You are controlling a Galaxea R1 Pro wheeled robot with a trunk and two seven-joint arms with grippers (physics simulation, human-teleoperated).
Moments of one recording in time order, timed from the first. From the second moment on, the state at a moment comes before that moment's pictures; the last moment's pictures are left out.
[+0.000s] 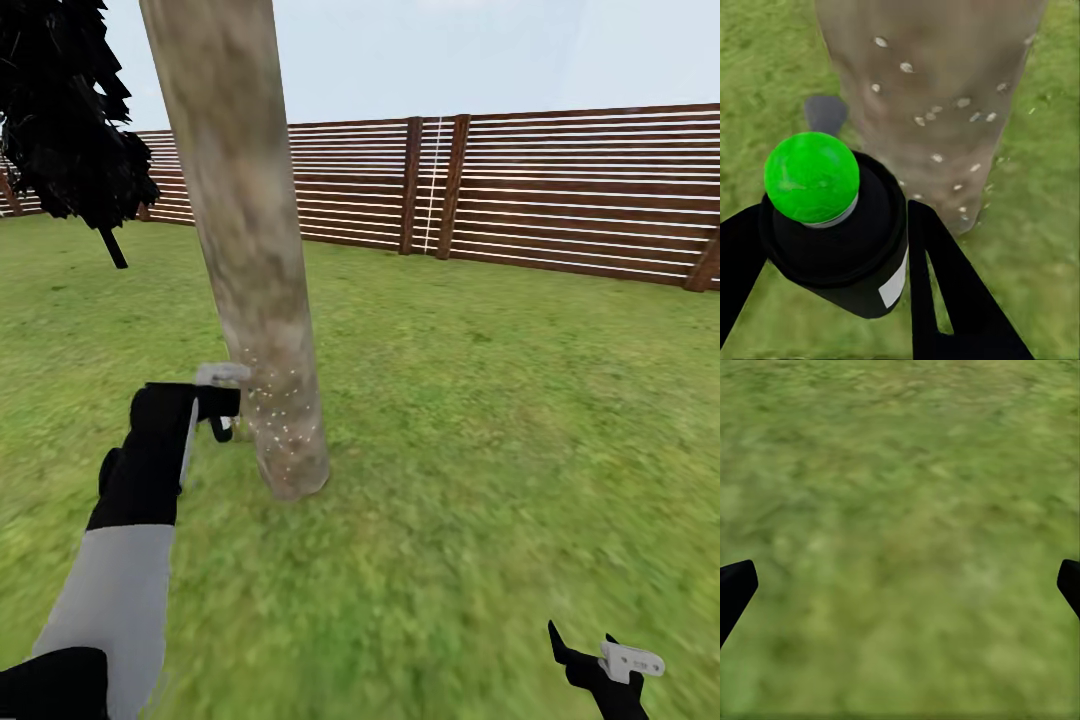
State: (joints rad) left arm -0.89 -0.04 0.13 -1.34 -0.37 1.02 -0.26; right arm -0.39 -0.14 -1.00 -0.28 0.50 -0.67 0.39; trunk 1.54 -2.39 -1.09
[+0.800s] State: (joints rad) left arm -0.73 -0.08 0.10 -0.84 -0.35 0.61 -0.12; right arm -0.39 -0.14 -1.00 -0.28 0.50 -0.67 0.39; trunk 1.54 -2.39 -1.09
